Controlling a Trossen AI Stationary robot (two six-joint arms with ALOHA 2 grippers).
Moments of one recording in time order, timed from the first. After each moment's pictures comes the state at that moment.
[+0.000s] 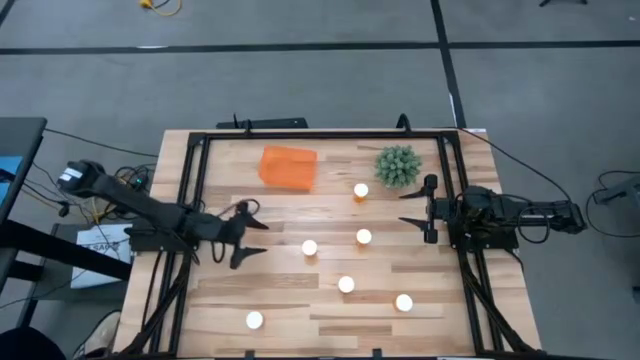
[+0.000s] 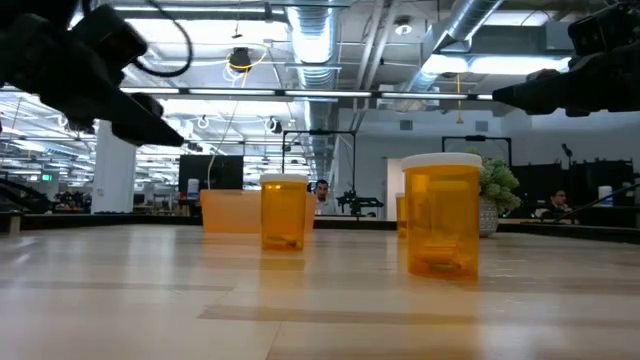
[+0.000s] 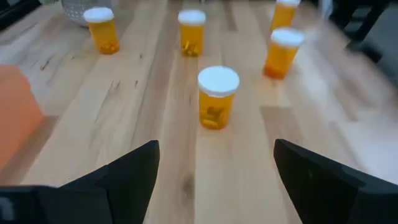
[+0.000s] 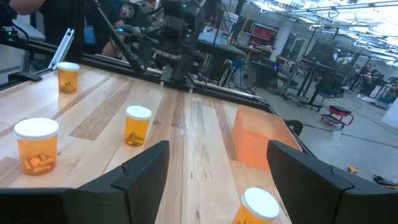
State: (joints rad) left arm -0.32 0.91 0.23 0.23 -0.27 -0.18; right arm -0.01 0.07 0.06 -0.05 0.03 -0.31
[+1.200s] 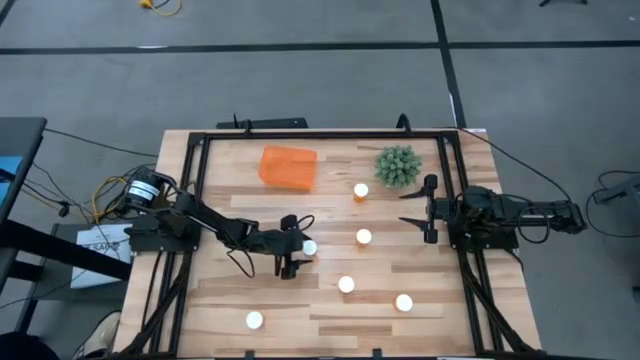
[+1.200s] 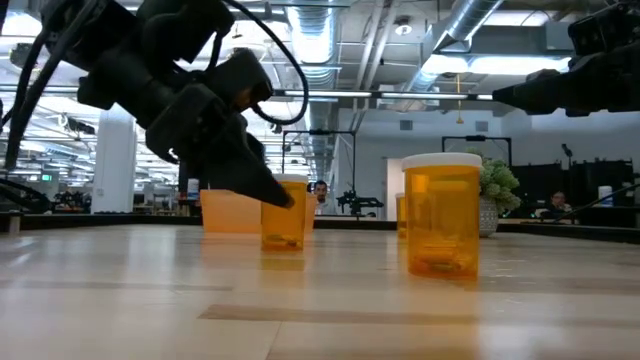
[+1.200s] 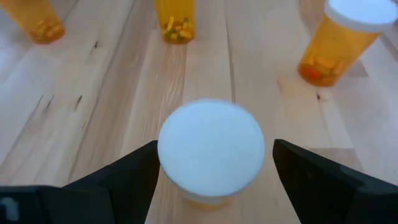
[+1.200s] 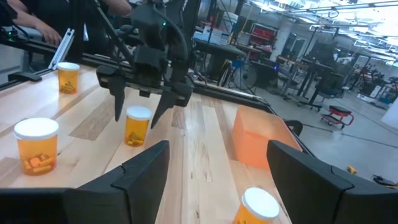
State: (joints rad) left arm -0.24 1.72 0.65 0.49 -0.21 -0.15; right arm -0.01 0.07 0.06 -0.05 0.03 -0.31
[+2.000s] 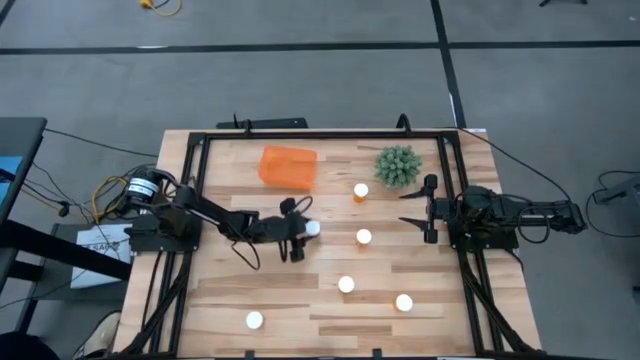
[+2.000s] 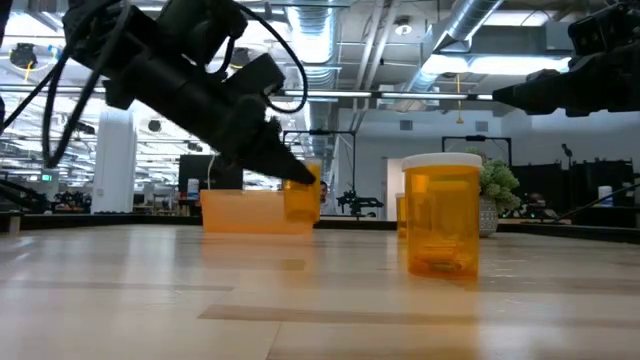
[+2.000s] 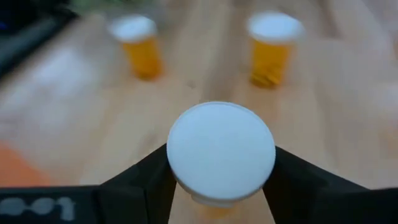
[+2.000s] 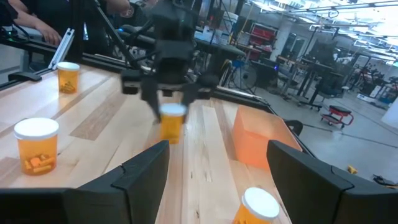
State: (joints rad) left arm -0.14 1.69 0.65 0.57 -0.39 -0.08; right arm -0.01 0.07 0.06 -0.05 0.03 -0.31
